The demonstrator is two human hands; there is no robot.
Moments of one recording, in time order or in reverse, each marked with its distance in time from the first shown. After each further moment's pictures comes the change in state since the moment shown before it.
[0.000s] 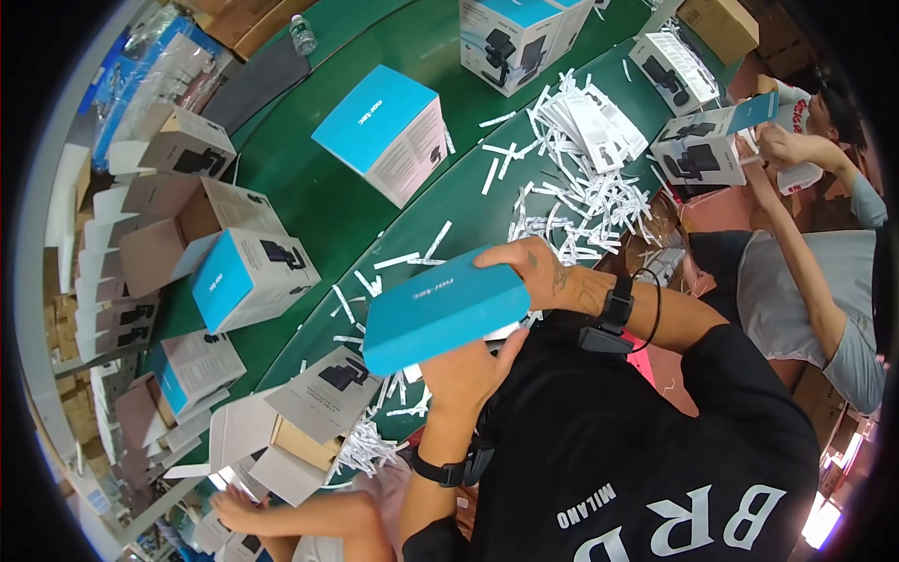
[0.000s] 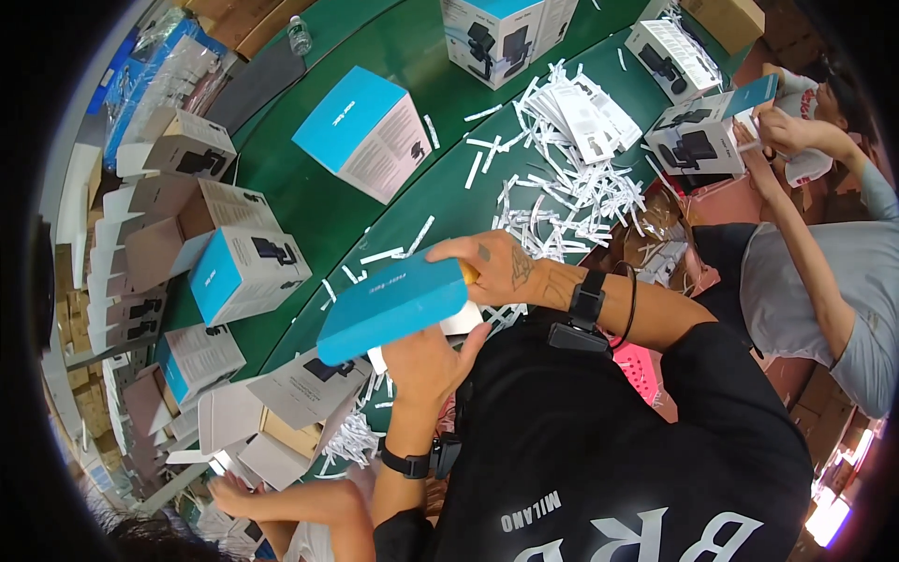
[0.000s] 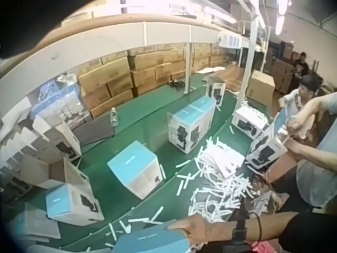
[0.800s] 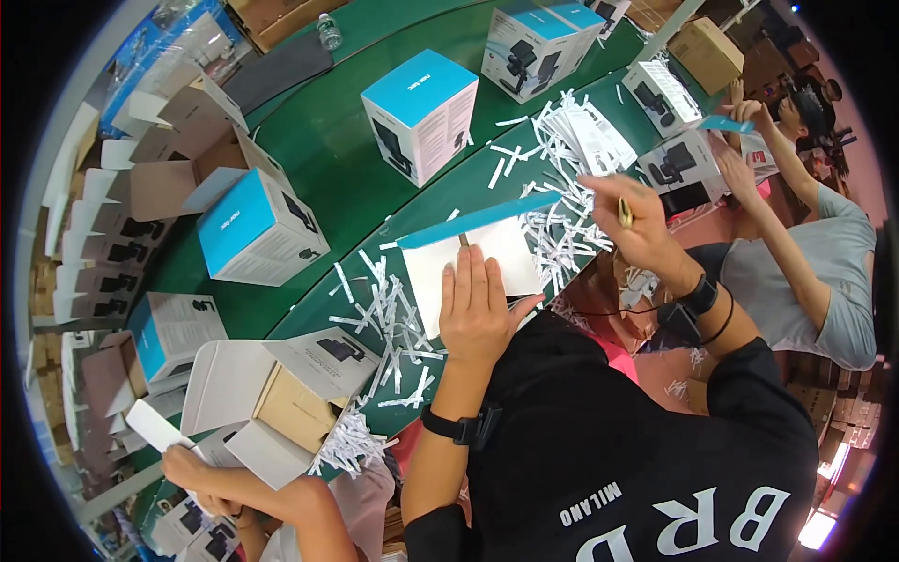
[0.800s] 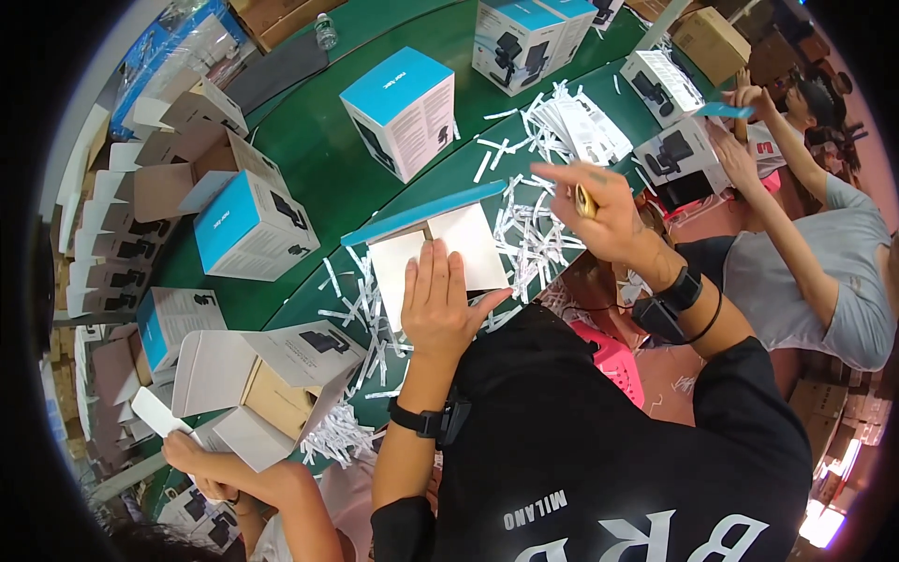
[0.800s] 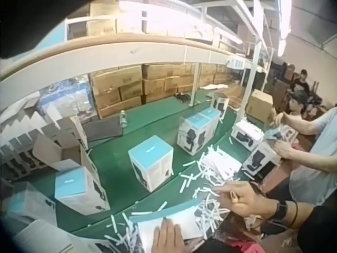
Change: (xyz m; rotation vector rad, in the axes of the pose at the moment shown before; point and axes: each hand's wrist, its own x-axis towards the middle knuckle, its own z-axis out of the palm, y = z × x) left_hand -0.035 -0.030 0.014 0.147 0.463 0.249; right_hand 0.008 -0.113 -0.091 -0.308 -0.106 0.380
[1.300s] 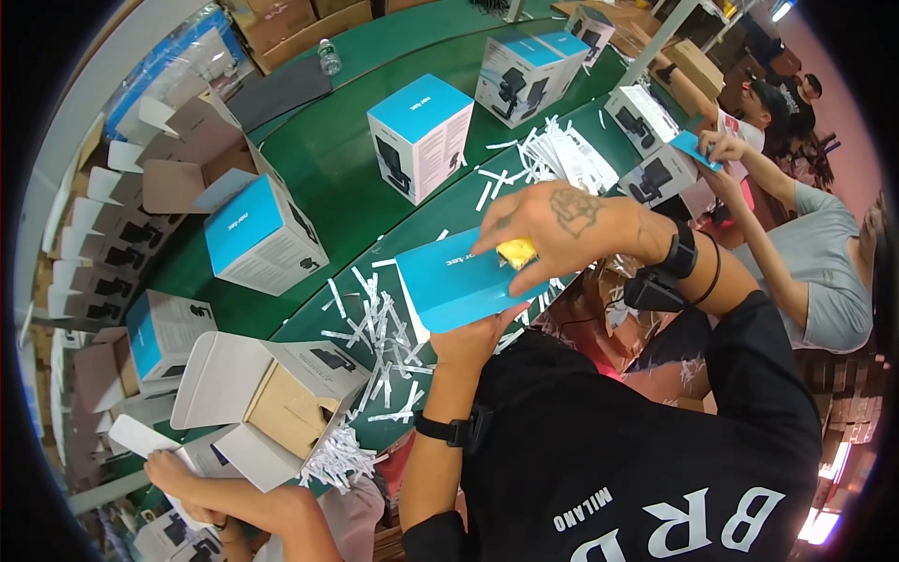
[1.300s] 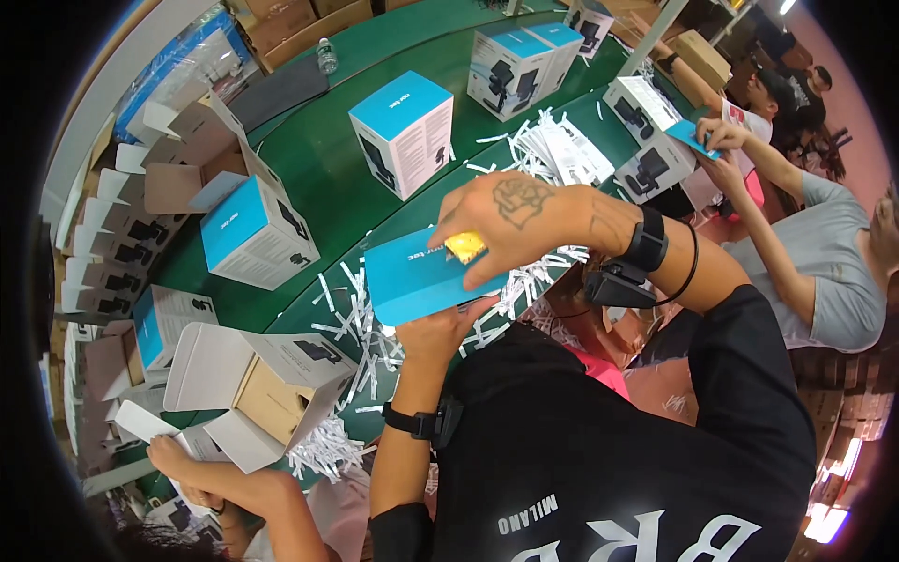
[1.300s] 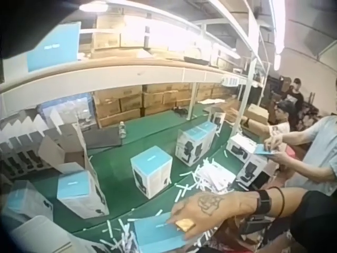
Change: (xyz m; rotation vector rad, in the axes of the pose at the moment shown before) left_hand -0.003 -0.001 -0.016 -0.085 0.114 0.026; right_hand 0.085 -0.098 0.009 -0.173 -0.648 -0.282
